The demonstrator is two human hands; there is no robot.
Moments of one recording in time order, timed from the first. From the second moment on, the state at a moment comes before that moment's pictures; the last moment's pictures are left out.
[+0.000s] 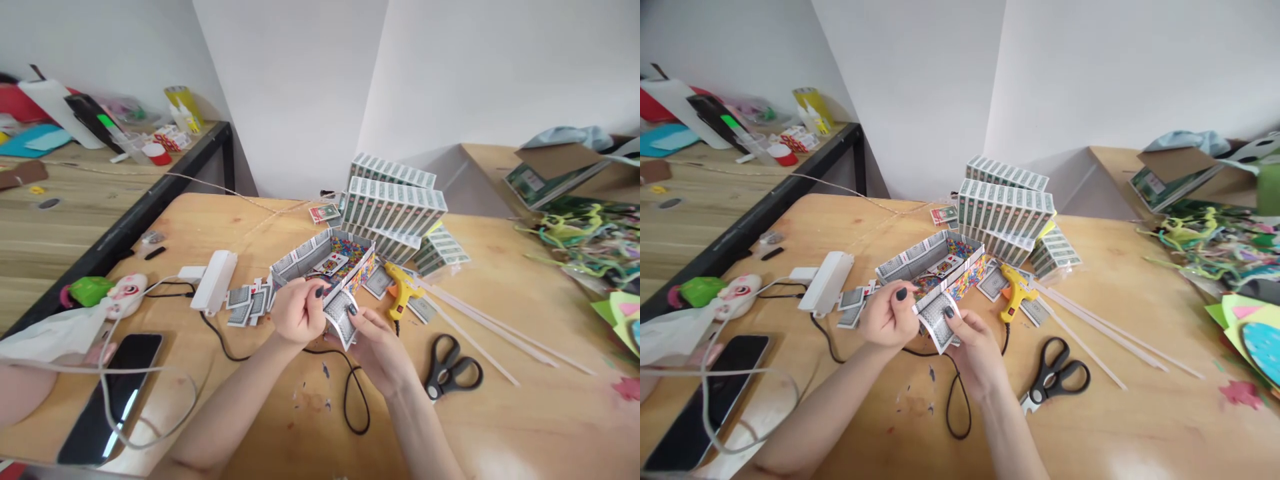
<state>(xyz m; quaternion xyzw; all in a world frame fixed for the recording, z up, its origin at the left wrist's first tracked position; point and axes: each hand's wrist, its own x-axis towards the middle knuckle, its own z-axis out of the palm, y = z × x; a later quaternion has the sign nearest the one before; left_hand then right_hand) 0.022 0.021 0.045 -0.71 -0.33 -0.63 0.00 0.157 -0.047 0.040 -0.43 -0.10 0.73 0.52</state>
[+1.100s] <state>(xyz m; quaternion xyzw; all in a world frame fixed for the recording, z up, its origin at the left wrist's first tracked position) -0.014 0.033 0.078 -0.69 -0.44 -0.23 -0.53 0.146 -0.025 0.064 -0.62 -0.25 0.49 0.56</state>
